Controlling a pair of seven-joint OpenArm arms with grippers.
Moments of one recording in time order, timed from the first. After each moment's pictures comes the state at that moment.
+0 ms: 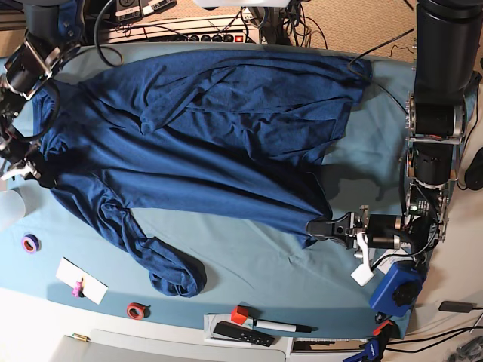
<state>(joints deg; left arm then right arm) -42.9 -17.9 8.6 32.8 -82.7 -43.5 81.6 17.2 33.2 47.3 51.3 52.3 39.5 -69.6</state>
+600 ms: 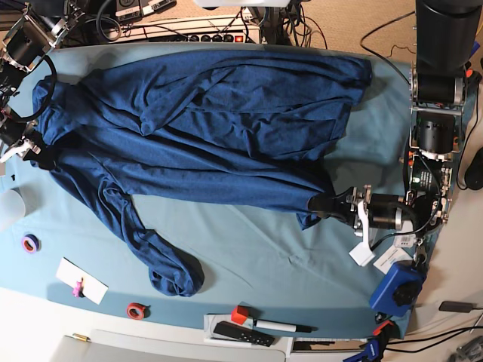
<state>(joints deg) -31.7 -20.6 8.7 53.9 -82.3 -43.5 81.7 6.9 33.2 47.2 62.0 62.5 39.8 -73.6</state>
